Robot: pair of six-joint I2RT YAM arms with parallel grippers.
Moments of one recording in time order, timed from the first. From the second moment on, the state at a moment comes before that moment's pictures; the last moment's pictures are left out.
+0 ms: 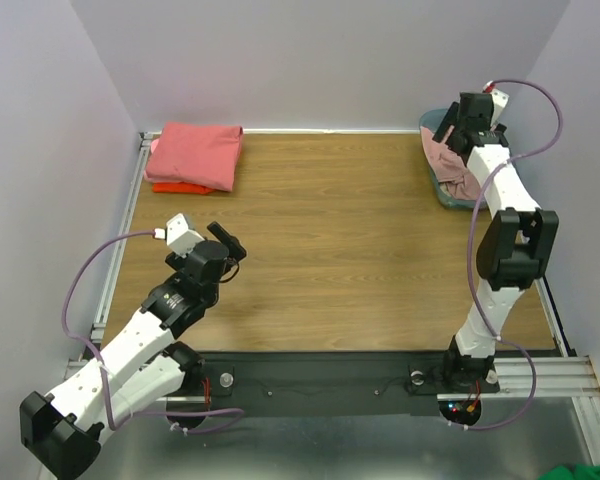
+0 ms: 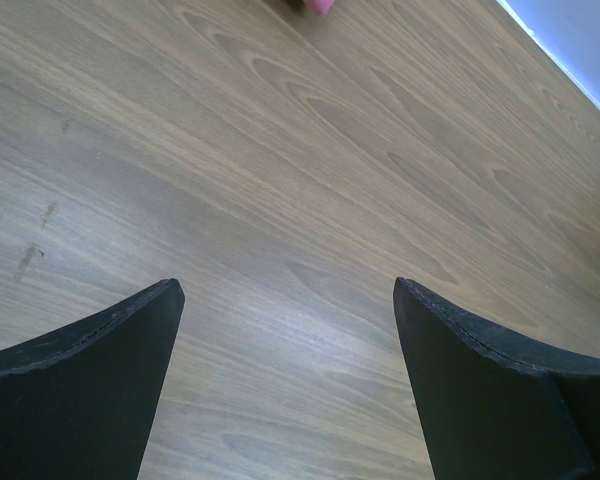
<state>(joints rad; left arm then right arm) -0.62 0.72 0.57 -0.41 -0.68 -0.93 -0.02 1.89 1.76 -0.44 0.43 0.39</state>
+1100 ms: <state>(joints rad) -0.61 0.71 0.58 -0.41 -0.66 -0.92 -0.08 2.12 2.12 -0.55 0.46 0.33</state>
